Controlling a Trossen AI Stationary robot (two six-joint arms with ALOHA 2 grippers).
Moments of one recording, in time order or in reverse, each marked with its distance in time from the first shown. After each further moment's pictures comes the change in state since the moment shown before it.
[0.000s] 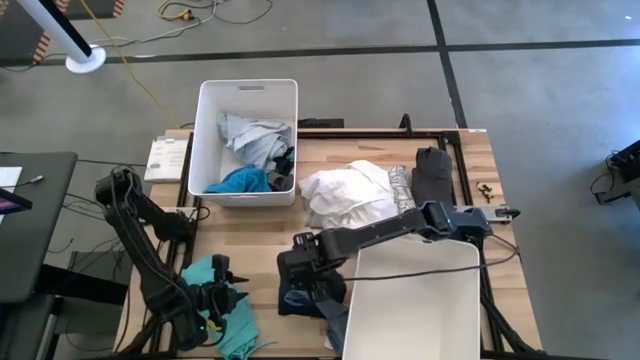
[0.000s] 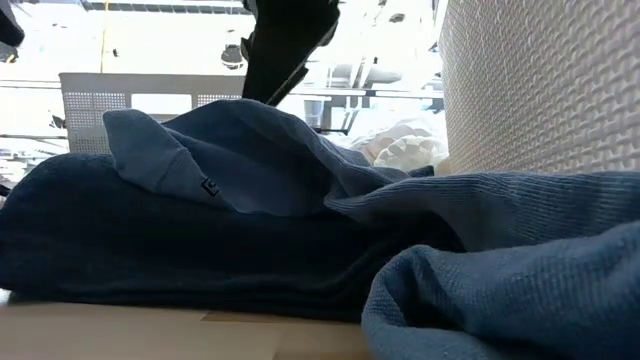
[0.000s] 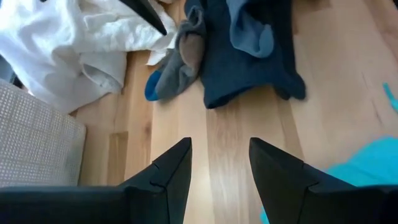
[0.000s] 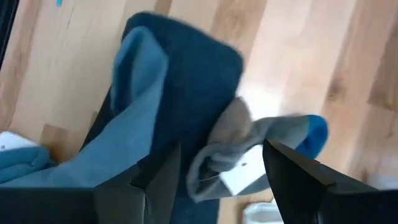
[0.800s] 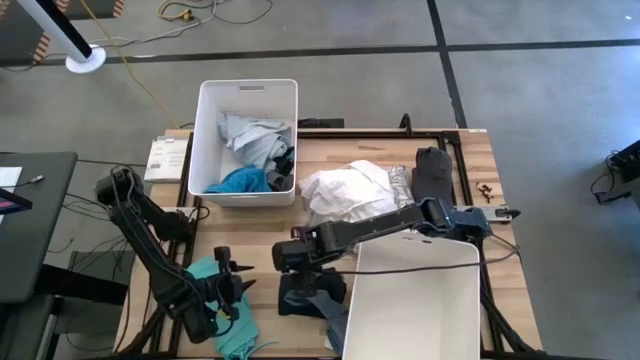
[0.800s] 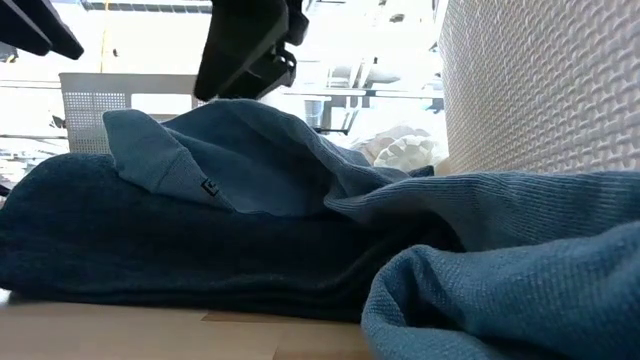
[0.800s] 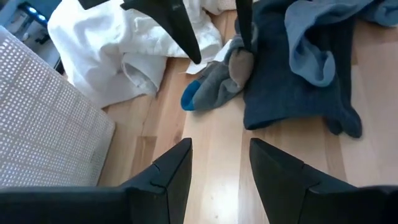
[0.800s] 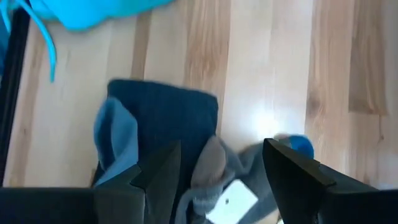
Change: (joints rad) left arm 0.069 -0.001 -0.030 0.005 -0.111 -0.099; right arm -0.034 -0.001 0.000 0.114 0.001 0.166
